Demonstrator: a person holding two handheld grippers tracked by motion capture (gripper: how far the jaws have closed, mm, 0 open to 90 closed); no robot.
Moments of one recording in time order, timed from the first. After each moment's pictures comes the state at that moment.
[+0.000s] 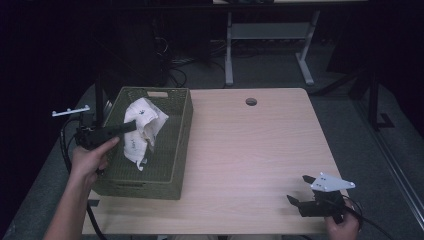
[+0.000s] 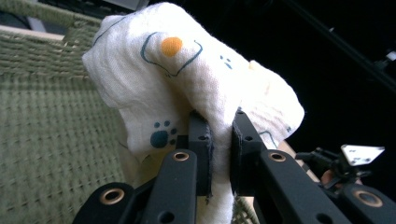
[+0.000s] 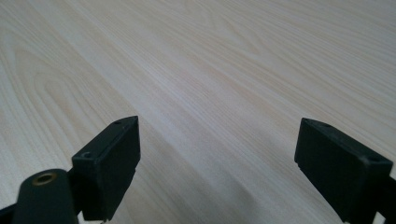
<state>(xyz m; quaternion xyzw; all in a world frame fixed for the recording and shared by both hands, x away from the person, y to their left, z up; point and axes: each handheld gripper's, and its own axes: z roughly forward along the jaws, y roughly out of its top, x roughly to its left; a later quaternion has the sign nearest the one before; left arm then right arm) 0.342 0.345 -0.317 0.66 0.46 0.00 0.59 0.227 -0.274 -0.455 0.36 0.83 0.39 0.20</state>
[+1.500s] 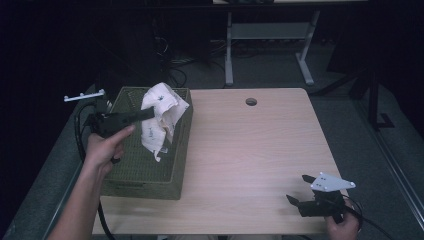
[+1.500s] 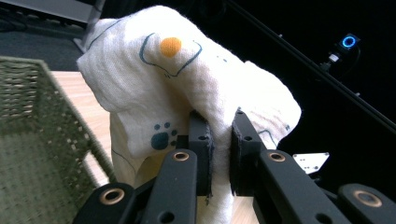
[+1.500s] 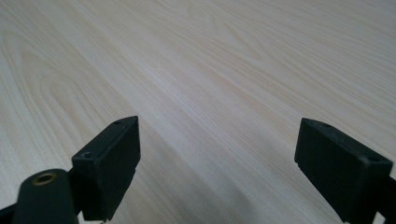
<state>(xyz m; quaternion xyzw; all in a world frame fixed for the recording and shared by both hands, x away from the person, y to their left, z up) 0.349 0.289 -0.278 0.67 0.40 -0.04 0.63 0.227 -0.273 -0.452 0.35 0.83 0.39 0.20</state>
